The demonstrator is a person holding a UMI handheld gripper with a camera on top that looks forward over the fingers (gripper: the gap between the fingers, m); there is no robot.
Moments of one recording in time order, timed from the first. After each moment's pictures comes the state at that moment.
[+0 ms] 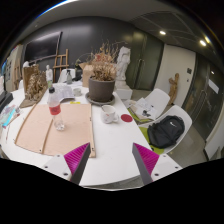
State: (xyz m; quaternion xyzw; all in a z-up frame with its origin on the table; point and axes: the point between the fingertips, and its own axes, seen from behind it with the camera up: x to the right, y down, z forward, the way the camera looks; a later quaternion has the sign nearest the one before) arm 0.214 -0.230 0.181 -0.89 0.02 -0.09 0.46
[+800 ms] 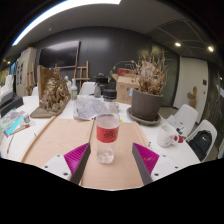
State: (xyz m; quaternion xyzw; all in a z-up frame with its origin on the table) arm -0.036 -0.042 0.111 -0.84 -0.04 -0.02 0.54
